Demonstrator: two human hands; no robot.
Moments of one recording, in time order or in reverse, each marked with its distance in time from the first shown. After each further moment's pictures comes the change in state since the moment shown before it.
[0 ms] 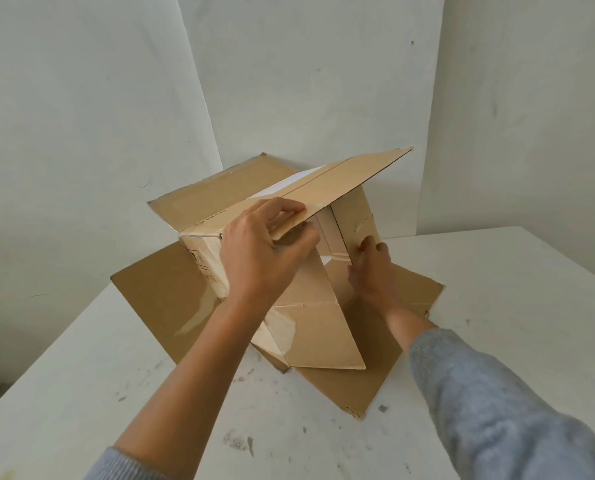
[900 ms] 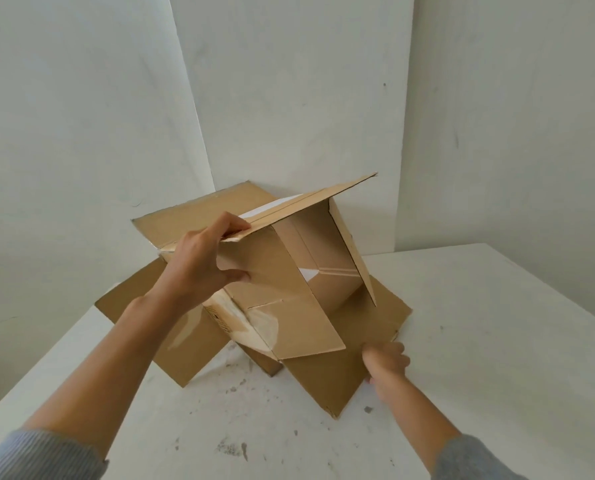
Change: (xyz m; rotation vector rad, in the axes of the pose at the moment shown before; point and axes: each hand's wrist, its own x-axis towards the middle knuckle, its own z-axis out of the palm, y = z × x) left_hand 0.022 -0.044 -0.071 0.239 -0.400 0.256; right_hand -0.099 0.041 -0.003 0.389 0.010 0.906
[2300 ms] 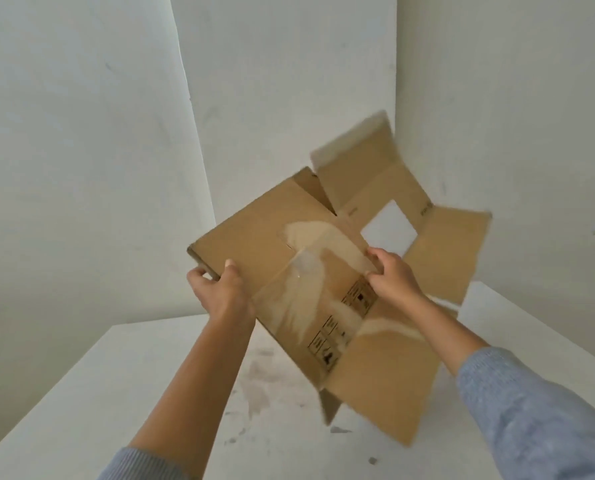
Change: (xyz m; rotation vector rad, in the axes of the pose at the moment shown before) left_hand 0.043 0.034 0.039 -1.143 0.796 -0.878; right_hand -0.004 -0.164 -0.063 -0.287 -0.099 -0.887
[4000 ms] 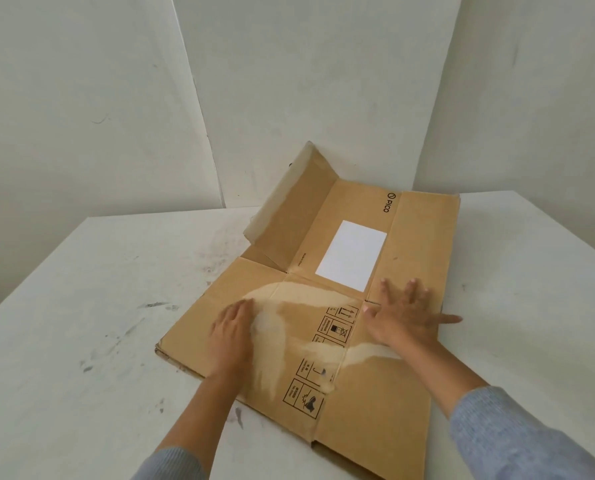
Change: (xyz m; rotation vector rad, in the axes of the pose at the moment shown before) left_hand 0.029 -0.221 -0.154 1.475 -0.476 0.352; right_hand -0.083 0.120 0.123 -0.963 -0.482 0.456
